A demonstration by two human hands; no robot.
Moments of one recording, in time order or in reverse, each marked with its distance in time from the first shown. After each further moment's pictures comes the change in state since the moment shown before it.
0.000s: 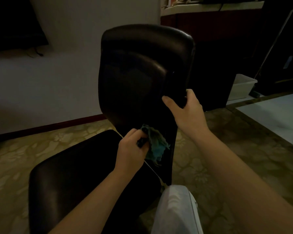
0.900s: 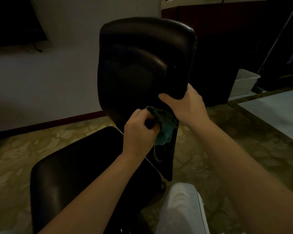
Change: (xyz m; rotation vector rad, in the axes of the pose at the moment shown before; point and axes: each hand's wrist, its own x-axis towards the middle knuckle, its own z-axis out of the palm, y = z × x) left_hand 0.033 0.031 0.006 0.027 0.151 0.057; right_hand 0.025 0.007 0.005 -0.248 0.000 0.019
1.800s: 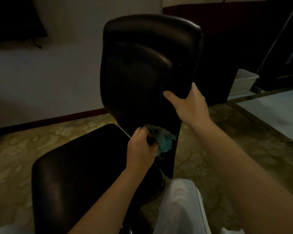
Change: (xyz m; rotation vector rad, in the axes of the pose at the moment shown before) left_hand -0.050 -0.032 0.014 0.089 -0.106 -0.193; right_hand -0.016 -0.005 0.003 0.064 0.029 0.038
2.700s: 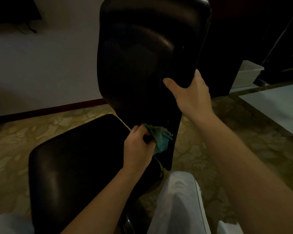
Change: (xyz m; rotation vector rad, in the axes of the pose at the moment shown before) left_hand -0.016 -0.009 0.008 -0.005 0.034 -0.037; right_hand -0.005 -0.001 0.002 0.032 0.038 -0.023
